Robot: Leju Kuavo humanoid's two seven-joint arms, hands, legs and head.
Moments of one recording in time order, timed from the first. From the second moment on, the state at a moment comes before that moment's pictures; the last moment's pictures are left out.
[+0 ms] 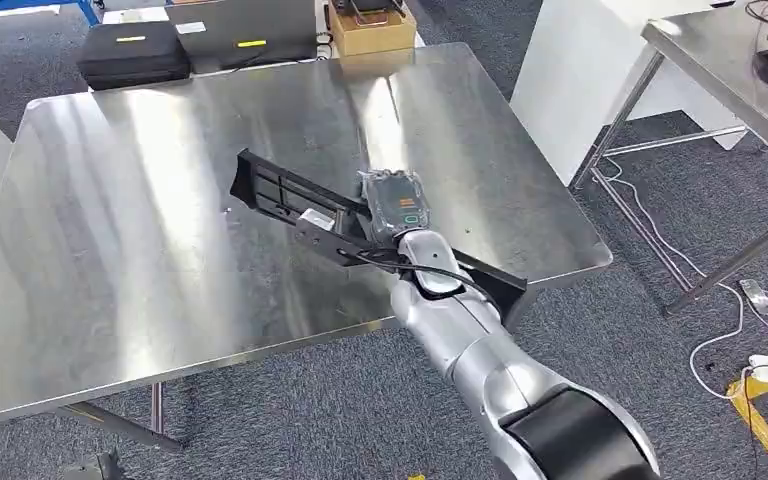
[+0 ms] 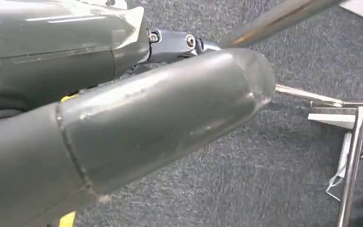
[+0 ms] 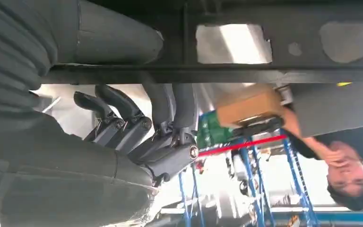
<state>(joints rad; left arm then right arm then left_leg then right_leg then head) -0.03 -0.15 0.59 -0.54 -0.07 0.07 -0.70 -0.91 0.33 0.43 -0.37 1.26 -0.42 -0.03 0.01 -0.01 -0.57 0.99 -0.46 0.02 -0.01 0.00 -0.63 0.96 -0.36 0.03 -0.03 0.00</state>
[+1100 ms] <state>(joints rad) 0.03 -0.17 0.64 -0.60 -0.07 0.08 -0.70 -0.99 0.30 0.52 -0.37 1.16 -0.55 0.04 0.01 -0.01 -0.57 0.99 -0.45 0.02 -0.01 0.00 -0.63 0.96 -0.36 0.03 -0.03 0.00</state>
